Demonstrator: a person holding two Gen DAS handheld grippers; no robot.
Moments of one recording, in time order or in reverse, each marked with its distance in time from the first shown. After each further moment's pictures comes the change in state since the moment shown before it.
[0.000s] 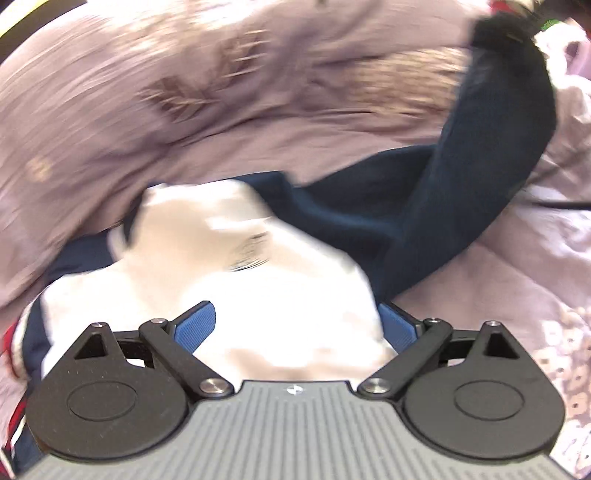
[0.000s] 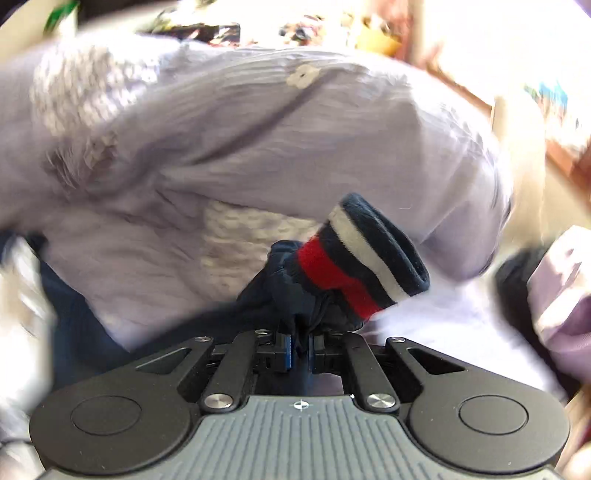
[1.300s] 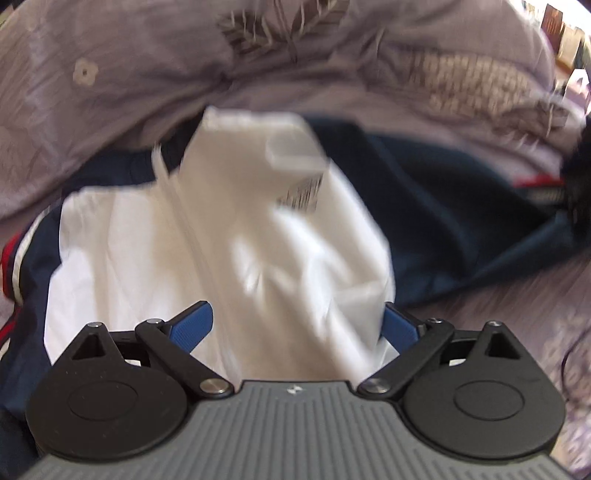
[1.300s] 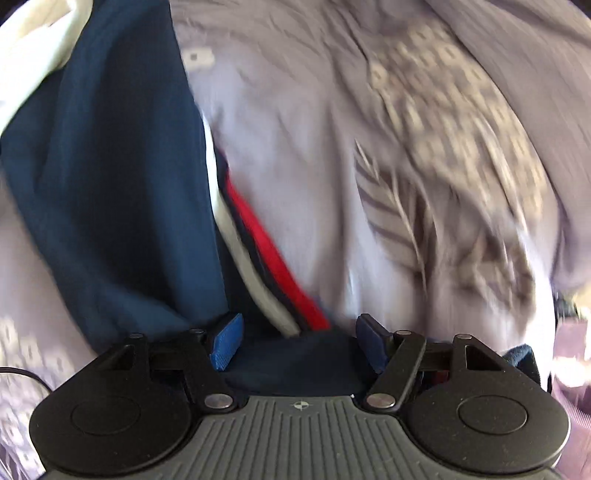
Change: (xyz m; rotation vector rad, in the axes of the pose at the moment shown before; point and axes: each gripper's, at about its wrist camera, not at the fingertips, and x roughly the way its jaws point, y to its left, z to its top) left arm -0.003 0.041 0.000 -0.184 0.053 -0.087; right arm 0.051 0.103 -0.069 -0.548 0.430 -0.061
